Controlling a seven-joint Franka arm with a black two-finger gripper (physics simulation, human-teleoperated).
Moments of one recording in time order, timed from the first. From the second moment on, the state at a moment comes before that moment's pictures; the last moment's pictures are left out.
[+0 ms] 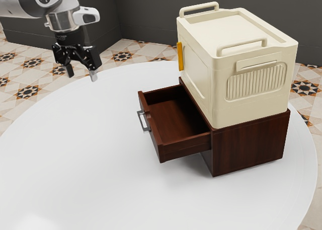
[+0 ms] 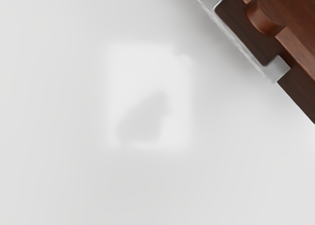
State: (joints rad) arm -0.09 -0.08 0.12 -1.67 -0.03 1.56 0.00
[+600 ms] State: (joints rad) arm -0.36 -0.16 0.27 -2.14 0.11 2.00 0.25
